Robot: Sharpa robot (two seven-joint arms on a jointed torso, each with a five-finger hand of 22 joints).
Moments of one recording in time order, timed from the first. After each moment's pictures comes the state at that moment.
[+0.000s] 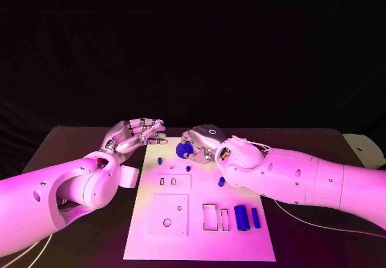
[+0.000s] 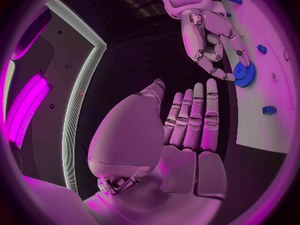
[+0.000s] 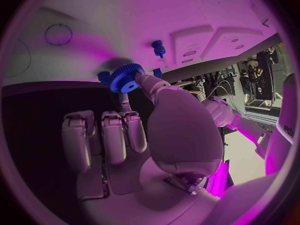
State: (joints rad) left arm 1.23 -0.92 -0.01 1.65 -0.09 -0.38 0.46; left_hand 1.47 -0.11 0.24 0.27 0.05 0.79 0.20 0.33 0.20 0.98 0.17 0.13 0.07 0.96 0.13 0.34 0.26 0.18 0.98 0.23 0.31 0.09; right arm 1.28 -0.50 -0.12 1.31 -1.68 -0.48 -0.15; right_hand 1.30 -0.18 0.49 0.11 0.21 0.88 0.17 0.37 0.39 1.47 0.06 1.50 1.31 1.47 -0.01 1.55 1.31 0.02 1.47 0.10 1.55 1.31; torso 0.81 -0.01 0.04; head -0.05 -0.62
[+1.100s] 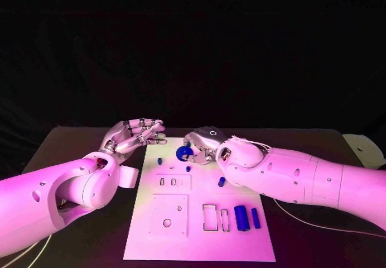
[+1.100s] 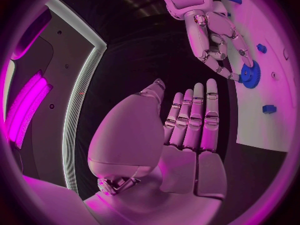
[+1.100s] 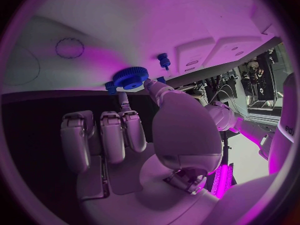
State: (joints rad) left arm 1.23 -0.93 -0.01 1.65 -0.09 -0.38 0.46; left_hand 1.47 -0.11 0.24 0.26 0.05 0.79 0.20 0.32 0.20 0.98 0.17 0.13 0.07 0.96 0.13 0.34 0.26 0.18 0.98 0.23 0.30 0.08; right arm 1.28 -0.50 -0.12 1.28 -1.68 -0.43 -0.16; right_hand 1.16 -0.19 0.41 0.20 0.20 0.84 0.17 0.23 0.38 1.47 0.09 1.48 1.31 1.46 0.02 1.55 1.31 0.02 1.47 0.12 1.55 1.31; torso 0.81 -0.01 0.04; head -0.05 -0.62
